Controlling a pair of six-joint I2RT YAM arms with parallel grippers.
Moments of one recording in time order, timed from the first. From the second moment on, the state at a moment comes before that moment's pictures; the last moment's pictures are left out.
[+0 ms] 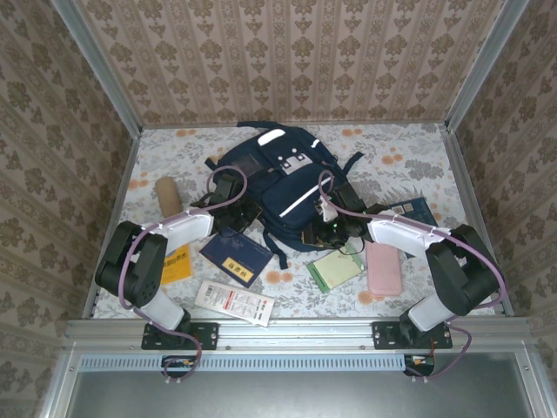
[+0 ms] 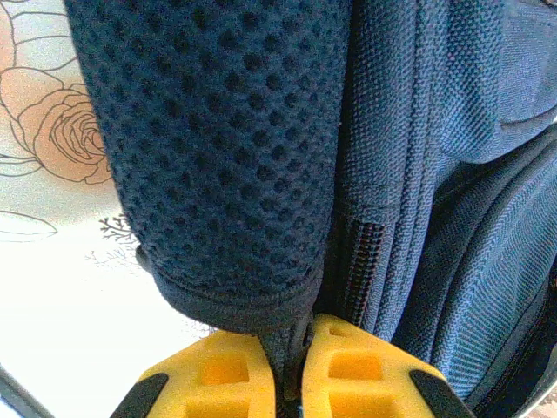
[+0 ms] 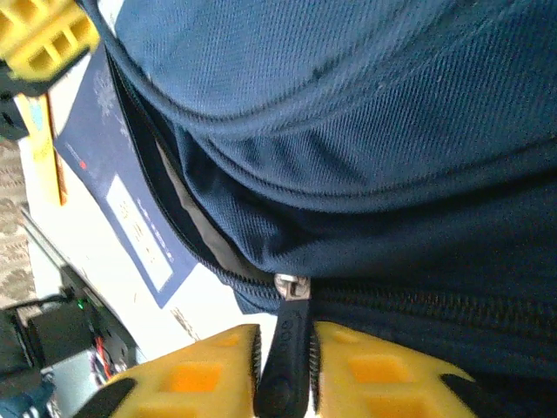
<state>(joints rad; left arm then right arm) -0.51 1.59 0.84 -0.13 0.19 -1.22 0.51 1.54 0.85 -0.31 -0.53 0.62</state>
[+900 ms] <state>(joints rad) -0.49 1.56 0.85 -0.19 0.22 -1.20 0.33 1.31 0.79 -0.44 -0.44 0.50</state>
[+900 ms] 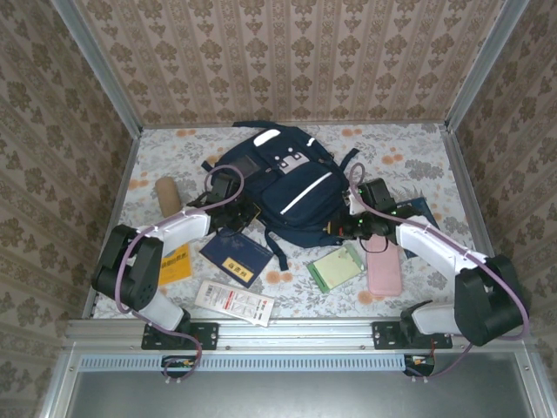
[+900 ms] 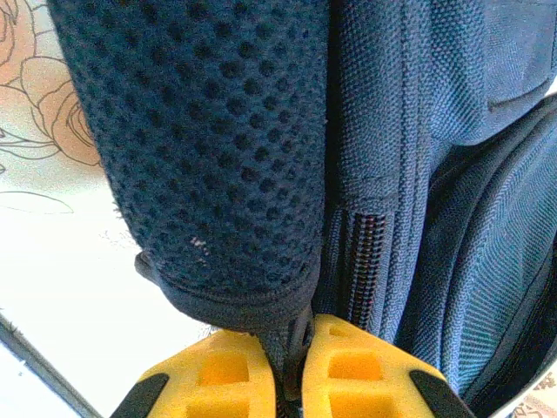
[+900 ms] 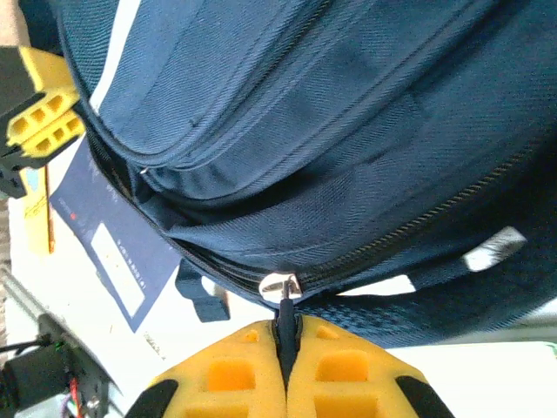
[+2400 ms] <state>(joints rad) -0.60 1.74 1.24 -0.56 0.47 -1.00 0.57 1.37 0.84 -0.16 -0.37 0.66</state>
